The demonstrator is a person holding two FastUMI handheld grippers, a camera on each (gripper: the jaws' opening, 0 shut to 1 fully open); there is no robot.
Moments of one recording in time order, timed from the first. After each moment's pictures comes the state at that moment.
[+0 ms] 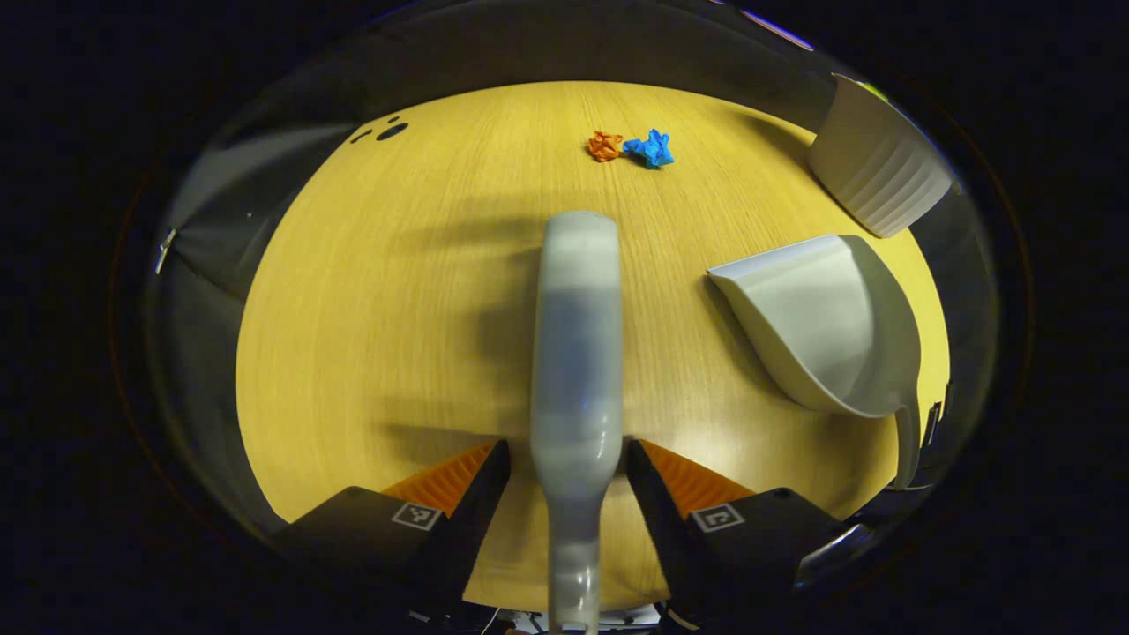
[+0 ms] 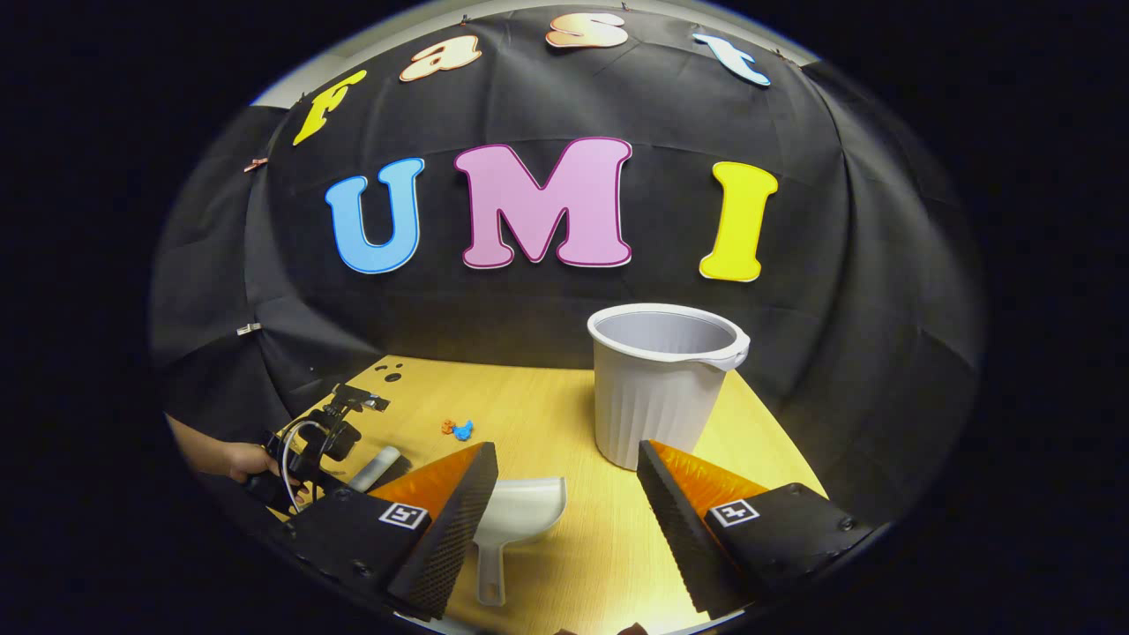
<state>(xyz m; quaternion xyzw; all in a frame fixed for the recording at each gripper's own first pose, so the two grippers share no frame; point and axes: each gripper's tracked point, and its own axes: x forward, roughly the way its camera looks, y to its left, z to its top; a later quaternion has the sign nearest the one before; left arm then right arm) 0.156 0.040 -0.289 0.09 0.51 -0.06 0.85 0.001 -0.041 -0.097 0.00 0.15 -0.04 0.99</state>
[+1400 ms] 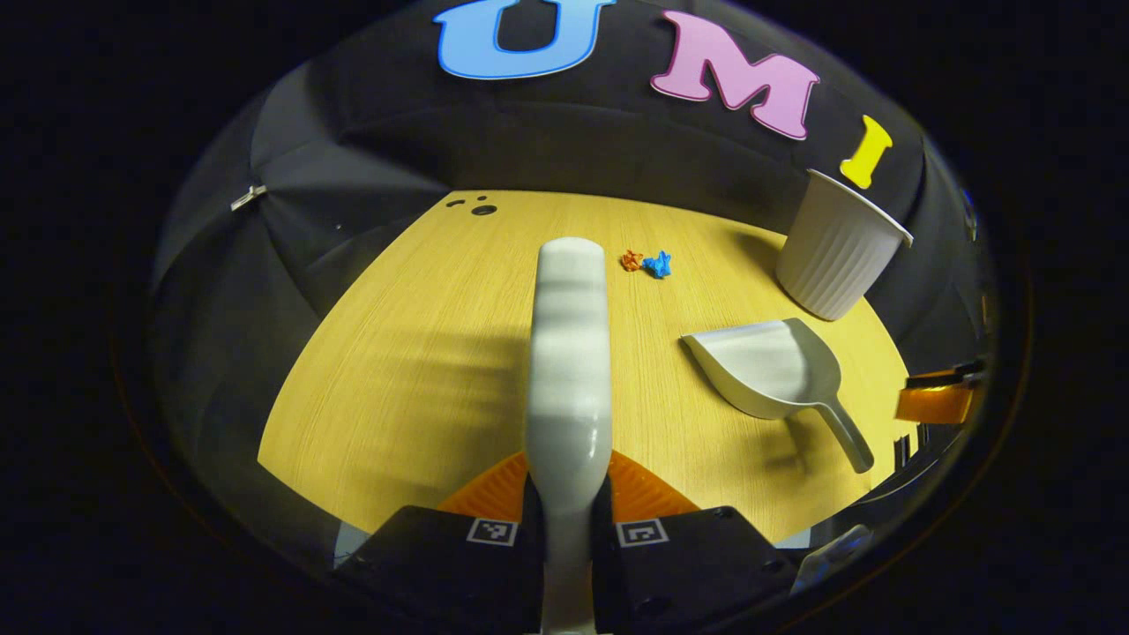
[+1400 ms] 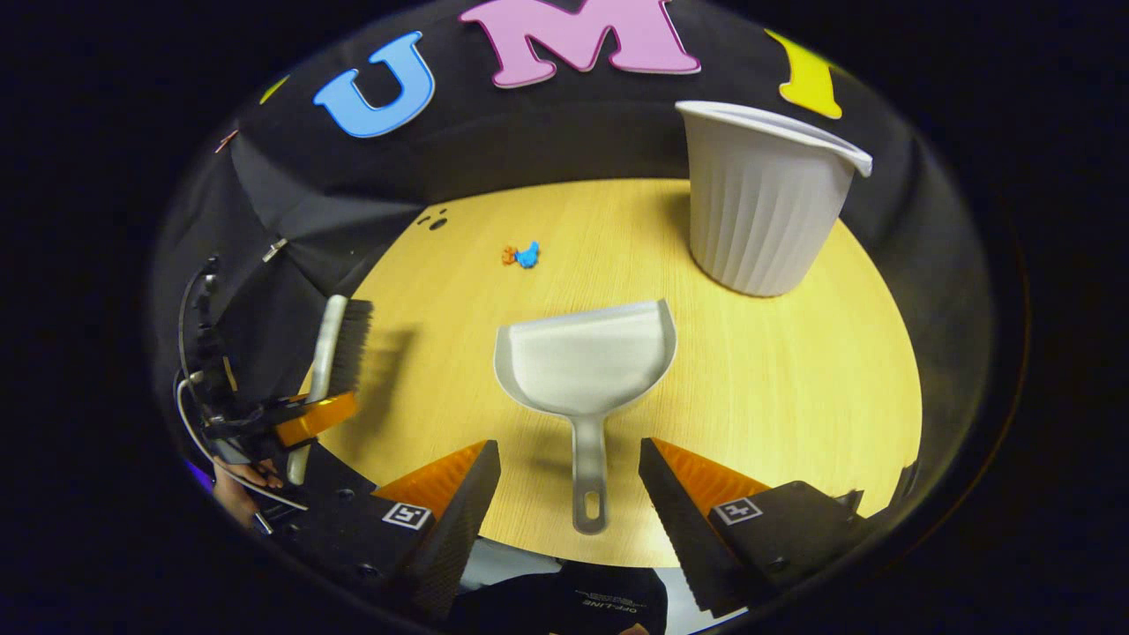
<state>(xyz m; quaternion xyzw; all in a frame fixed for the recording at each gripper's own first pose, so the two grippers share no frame) 0.064 0.077 -0.208 0.00 0.33 -0.03 0.94 -0.032 0.045 -0.251 0.07 0.47 0.05 0.88</state>
